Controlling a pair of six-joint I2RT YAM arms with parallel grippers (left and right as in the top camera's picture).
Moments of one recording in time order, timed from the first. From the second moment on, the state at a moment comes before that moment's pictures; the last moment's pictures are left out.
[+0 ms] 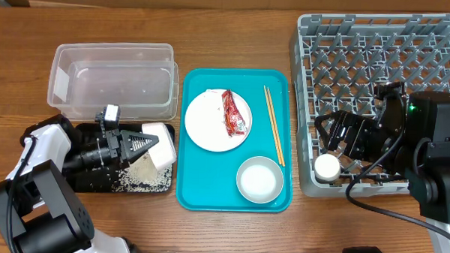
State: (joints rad) left arm 0.48 1.72 0.97 -1.48 1.36 0.70; right arm 0.08 1.05 1.35 -1.17 -0.40 0.36
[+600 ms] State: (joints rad) left arm 0.50 1.72 0.97 -1.68 1.37 0.92; right arm 0.08 1.05 1.35 -1.17 -0.40 0.36
